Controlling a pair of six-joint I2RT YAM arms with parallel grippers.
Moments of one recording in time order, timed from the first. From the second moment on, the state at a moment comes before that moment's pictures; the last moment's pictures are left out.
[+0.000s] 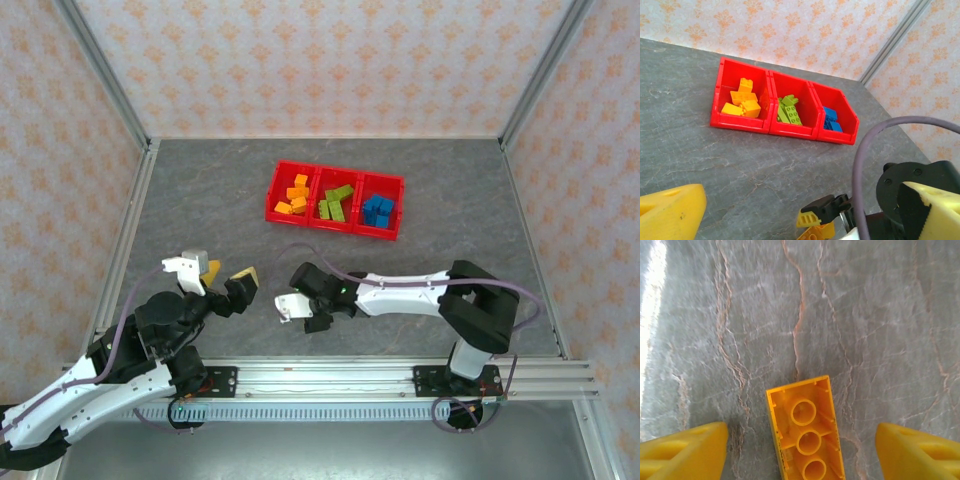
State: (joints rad) left arm -0.95 0.27 0.59 -0.59 -0.50 -0.57; right arm 1.13 1.69 0.96 -0.31 0.03 -0.70
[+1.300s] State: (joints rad) left arm -0.95 0.24 0.59 -0.59 -0.50 -0.57; right arm 0.88 1.64 1.16 -0.16 -0.05 -0.39
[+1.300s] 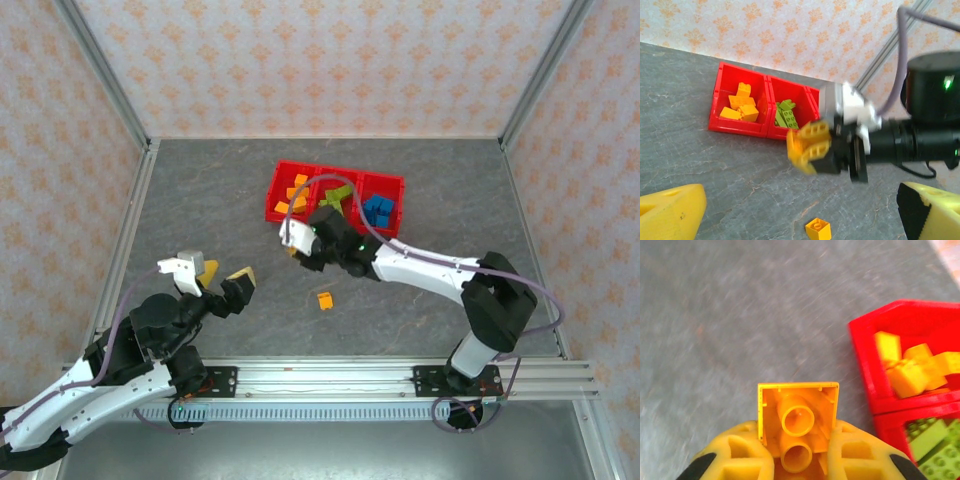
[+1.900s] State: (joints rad) left arm -0.95 0.23 0.59 -0.59 -0.50 -0.57; right arm 0.72 2.16 1.78 -0.16 -0.03 0.32
